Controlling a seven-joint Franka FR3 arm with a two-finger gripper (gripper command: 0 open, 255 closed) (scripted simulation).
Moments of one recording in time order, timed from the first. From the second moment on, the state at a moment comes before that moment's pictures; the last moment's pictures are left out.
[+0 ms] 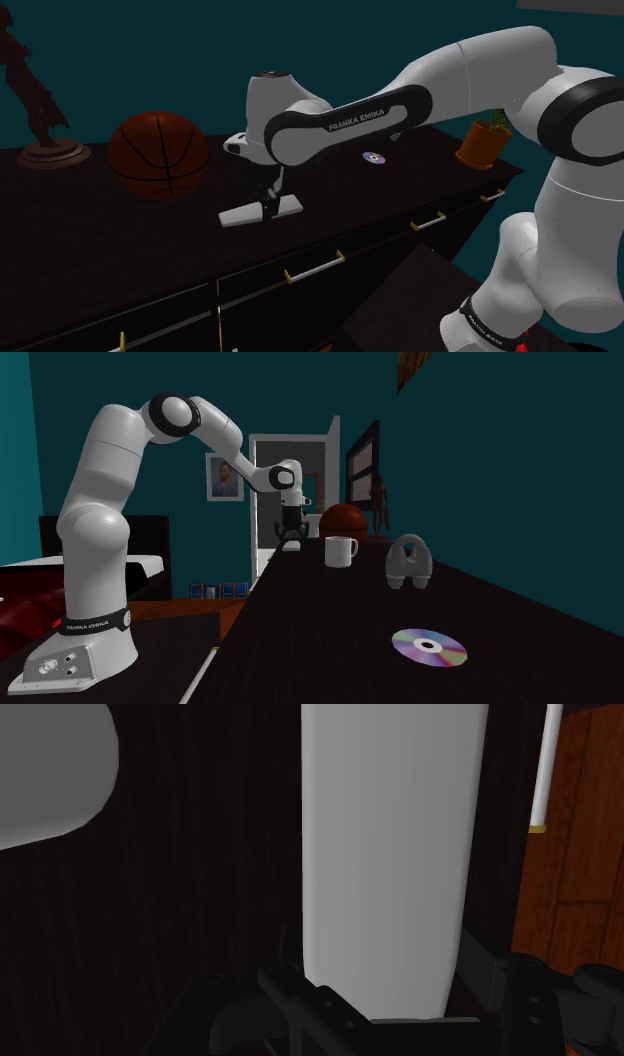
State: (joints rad) arm 0.60 0.28 -0.06 -1.83 0.01 2.10 -0.80
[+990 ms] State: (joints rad) arm 0.60 0.32 -0.06 -1.87 0.01 2.20 -0.81
